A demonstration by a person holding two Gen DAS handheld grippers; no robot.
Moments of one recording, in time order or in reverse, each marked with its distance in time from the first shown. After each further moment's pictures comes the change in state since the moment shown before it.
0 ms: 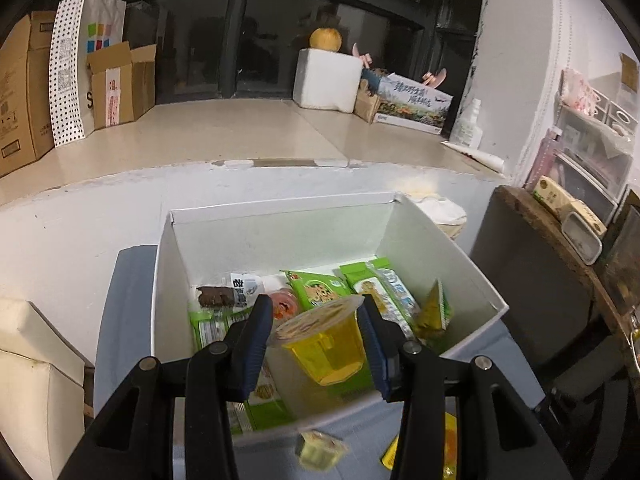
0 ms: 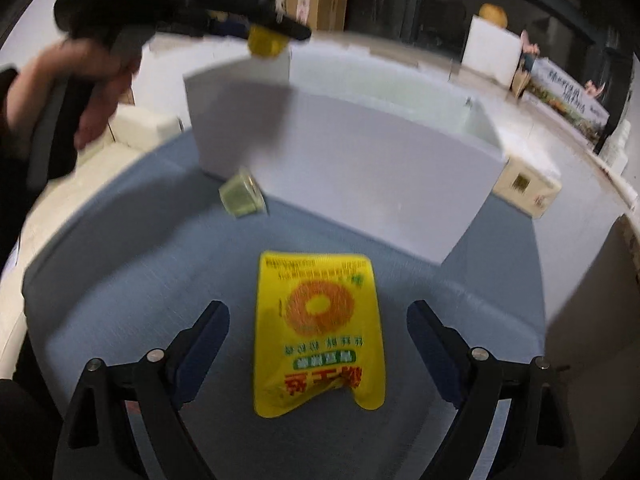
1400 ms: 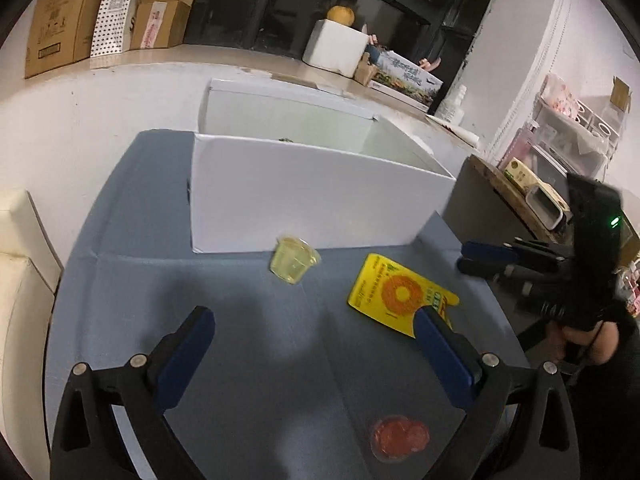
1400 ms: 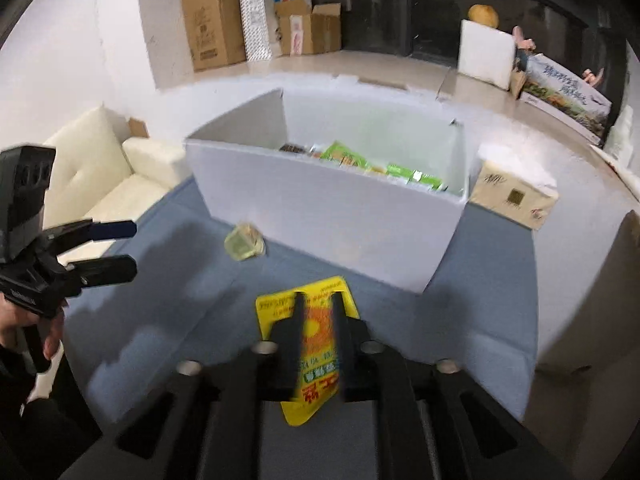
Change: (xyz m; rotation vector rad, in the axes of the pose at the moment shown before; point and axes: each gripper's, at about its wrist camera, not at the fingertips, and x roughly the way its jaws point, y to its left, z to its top) left arm -0.079 -0.011 -0.153 -0.144 0.063 -0.100; right arm -0.032 -0.034 0.018 0.017 -0.069 0.090
